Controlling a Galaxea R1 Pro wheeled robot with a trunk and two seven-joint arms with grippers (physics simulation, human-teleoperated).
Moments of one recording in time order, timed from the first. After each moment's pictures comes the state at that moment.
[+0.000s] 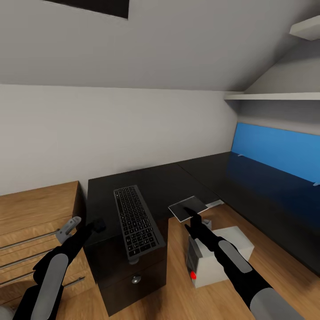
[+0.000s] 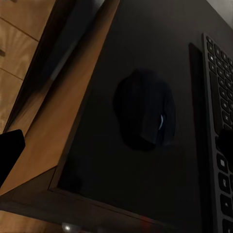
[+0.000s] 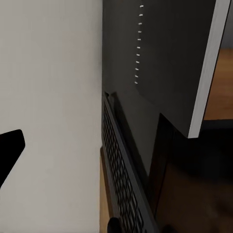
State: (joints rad) left arm -0.24 -0.04 0.18 -1.62 0.81 0.50 0.58; right arm -0.56 -0.10 0.36 -0.86 -1.72 0.26 0.12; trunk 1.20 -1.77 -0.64
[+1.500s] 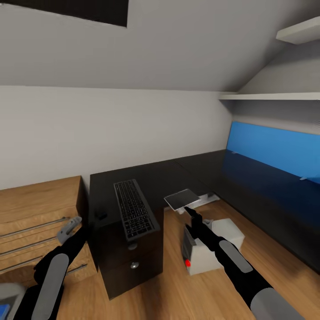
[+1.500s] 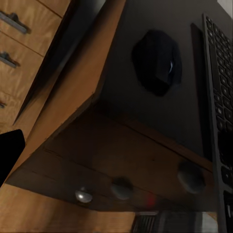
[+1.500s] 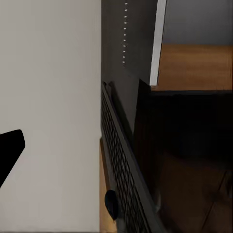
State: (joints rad) left arm -0.24 -0.04 0.17 -1.62 0.81 0.50 0.58; right arm -0.56 -0.10 0.35 -0.86 -1.72 0.26 0.13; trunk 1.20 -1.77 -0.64
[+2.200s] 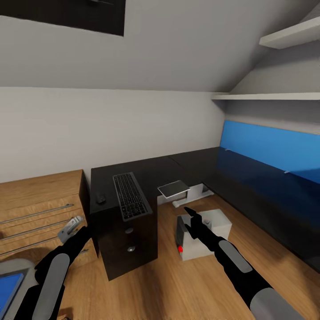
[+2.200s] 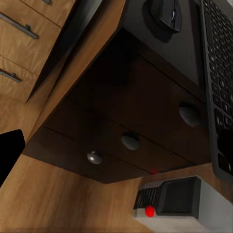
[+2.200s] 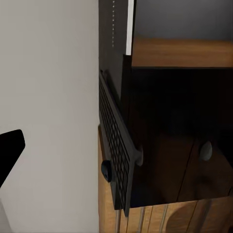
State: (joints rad) left arm -0.24 -0.04 0.17 -1.62 0.81 0.50 0.58; right arm -0.56 -0.10 0.35 -0.86 -1.72 0.26 0.12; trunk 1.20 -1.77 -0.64
